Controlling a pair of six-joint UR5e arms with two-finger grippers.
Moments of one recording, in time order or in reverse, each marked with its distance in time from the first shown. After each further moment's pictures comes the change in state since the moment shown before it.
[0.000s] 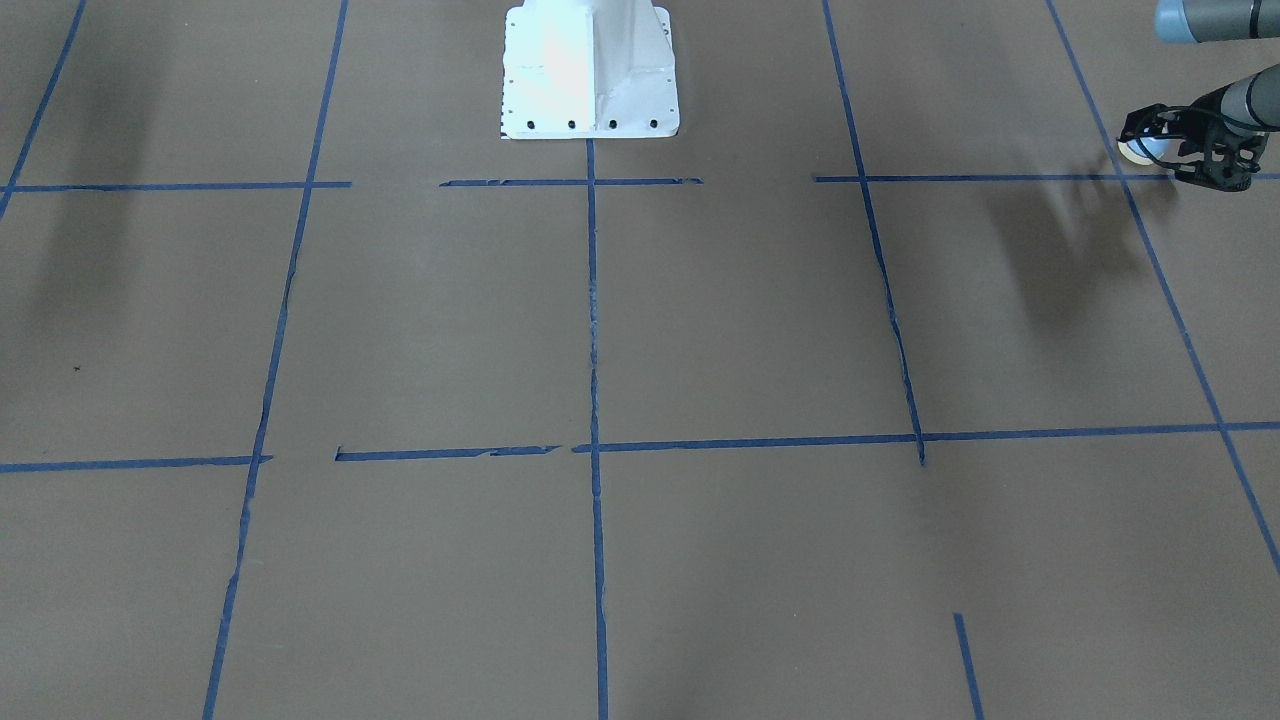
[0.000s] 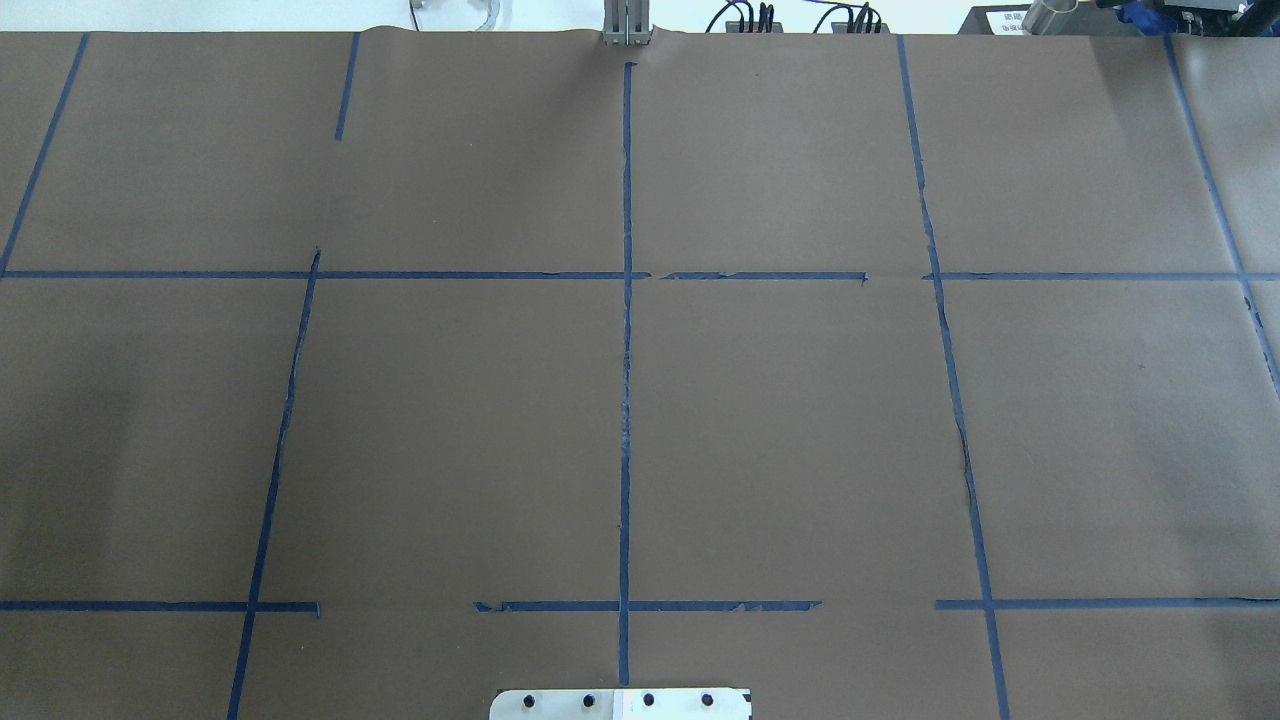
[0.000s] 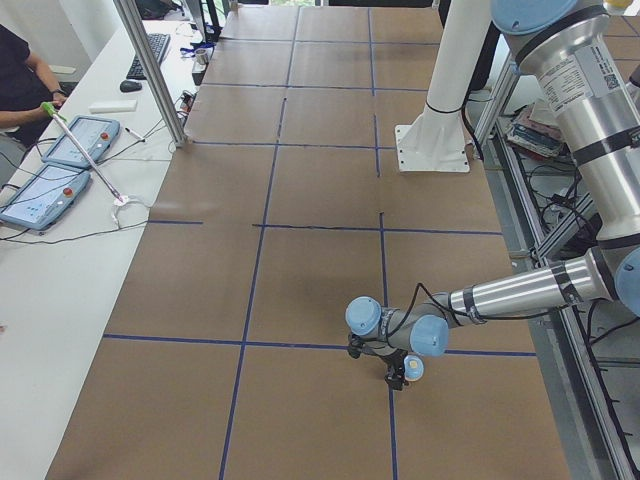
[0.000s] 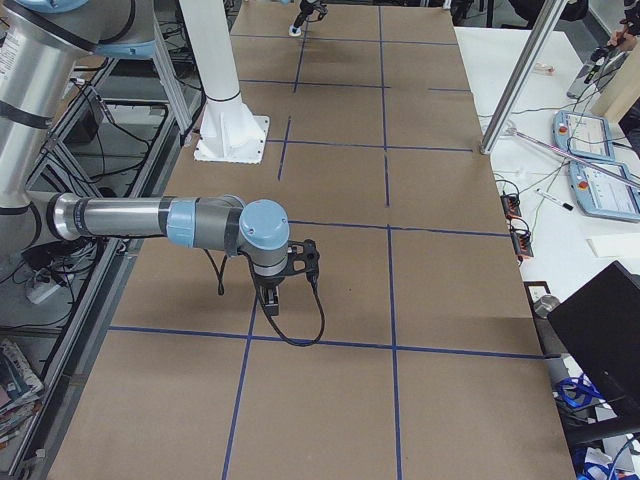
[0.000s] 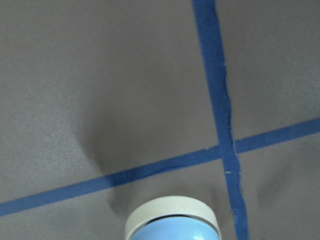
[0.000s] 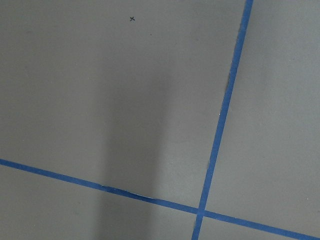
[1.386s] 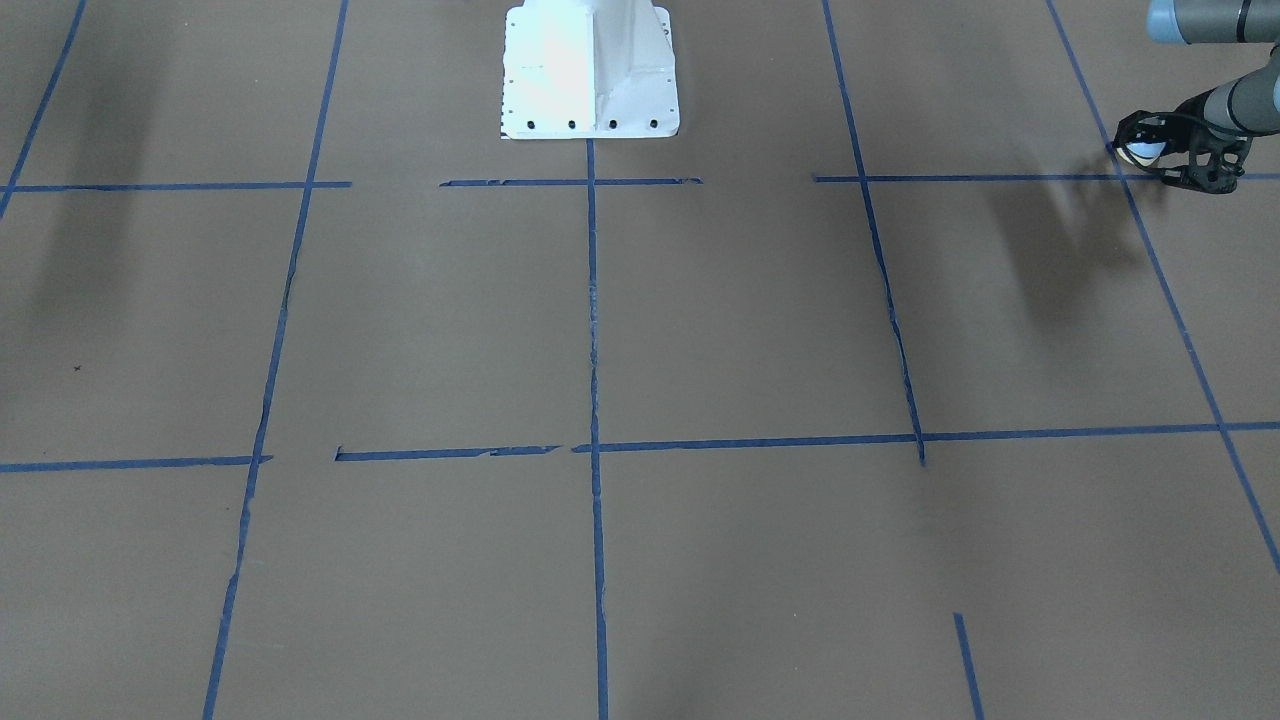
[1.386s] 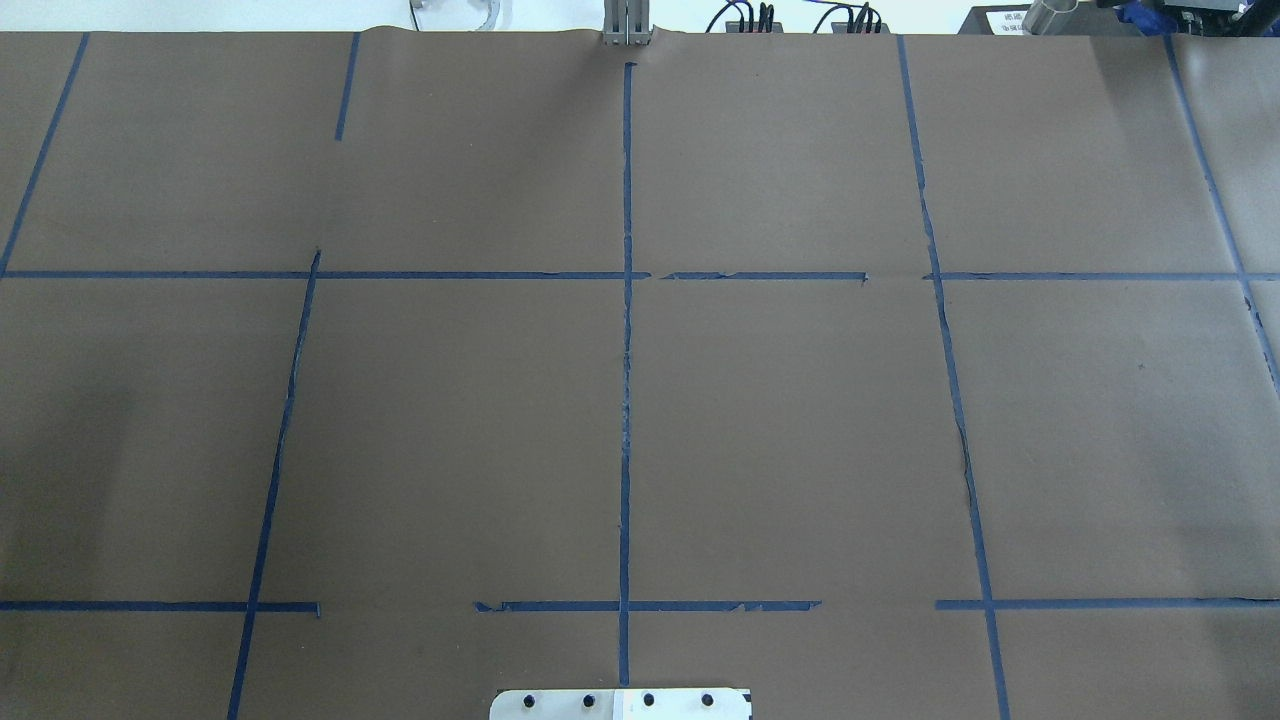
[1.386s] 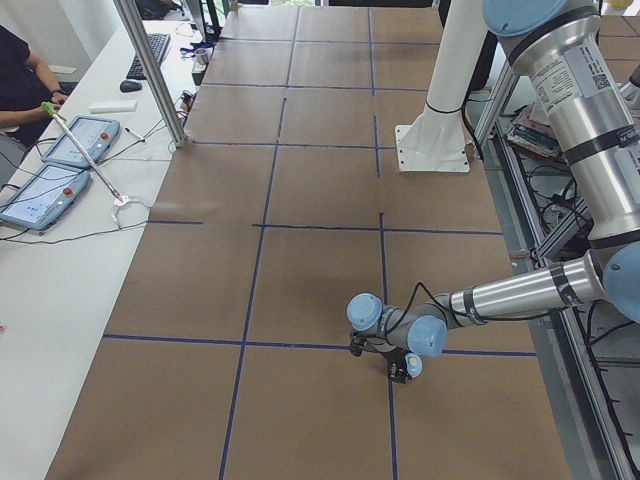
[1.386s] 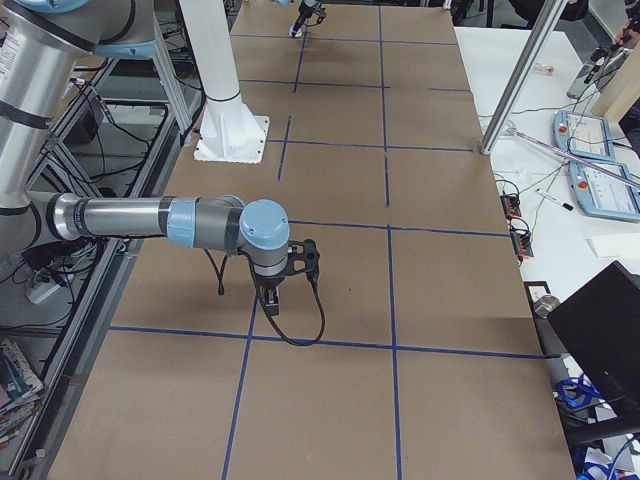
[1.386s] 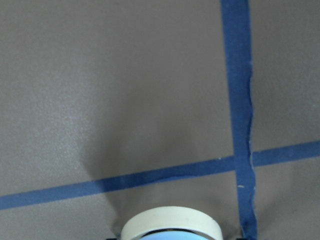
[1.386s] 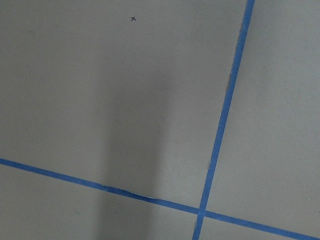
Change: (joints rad) left arm 0.056 0.002 -0.007 -0.084 0.002 -0.099; right arm -0.002 0.000 0.000 0.000 0.001 0.000
